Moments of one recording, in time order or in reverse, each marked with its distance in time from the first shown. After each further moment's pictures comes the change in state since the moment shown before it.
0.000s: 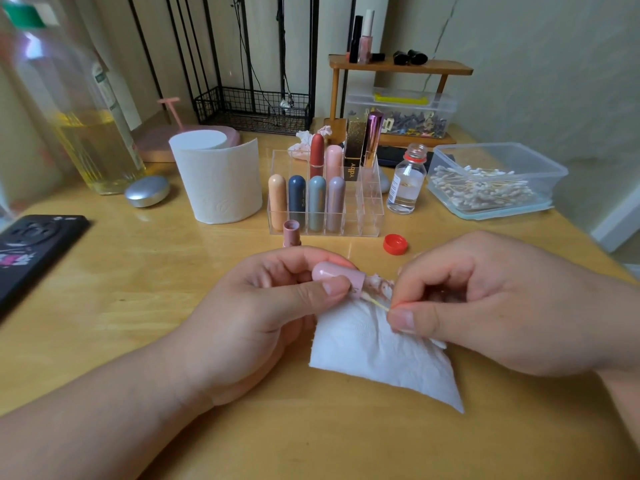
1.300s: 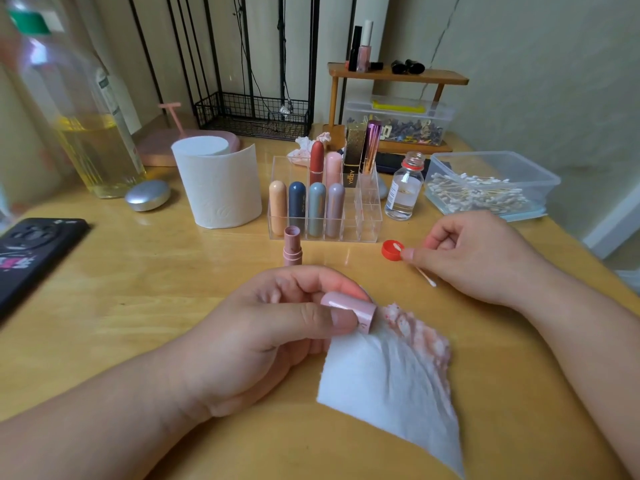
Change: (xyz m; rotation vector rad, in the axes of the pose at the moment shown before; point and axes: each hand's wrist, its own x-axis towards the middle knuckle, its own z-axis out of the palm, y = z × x) left_hand -0.002 -0.001 -0.002 -0.021 -0.166 -0.039; right_hand 0.037 0.066 -0.017 -0.250 0.530 0.434
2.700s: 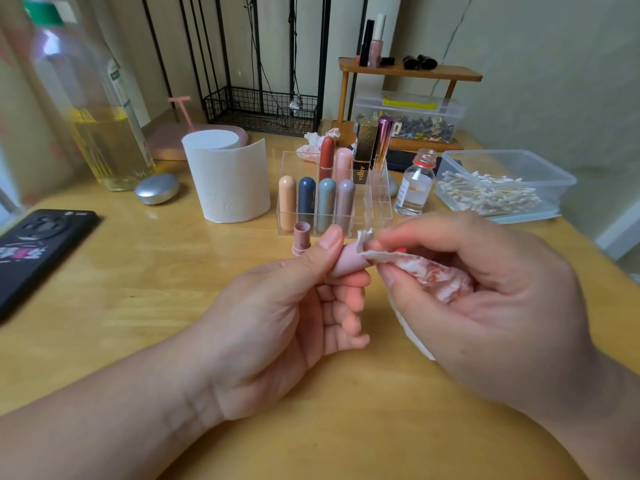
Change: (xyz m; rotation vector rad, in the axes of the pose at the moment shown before) left_hand 0.011 -0.002 0.006 -0.176 0.191 -0.064; right_hand -0.076 -0.057 0.015 0.356 0.296 -0.804
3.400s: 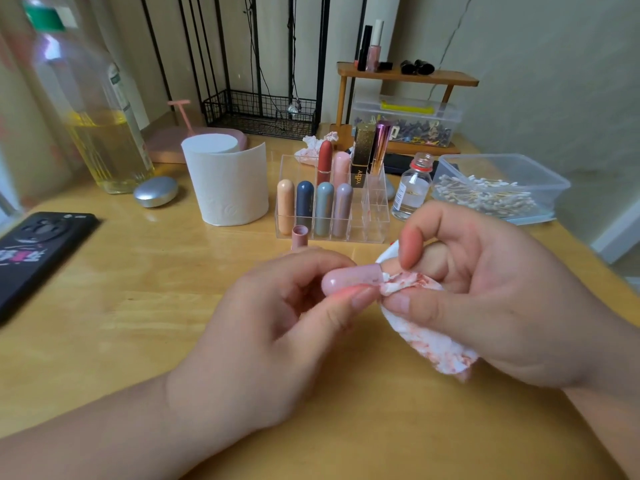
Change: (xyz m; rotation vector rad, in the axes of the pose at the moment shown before) left_hand -0.019 0.000 0.000 0.926 0.116 0.682; right_hand 0.015 -0.003 -0.021 0.690 -0.392 0.590
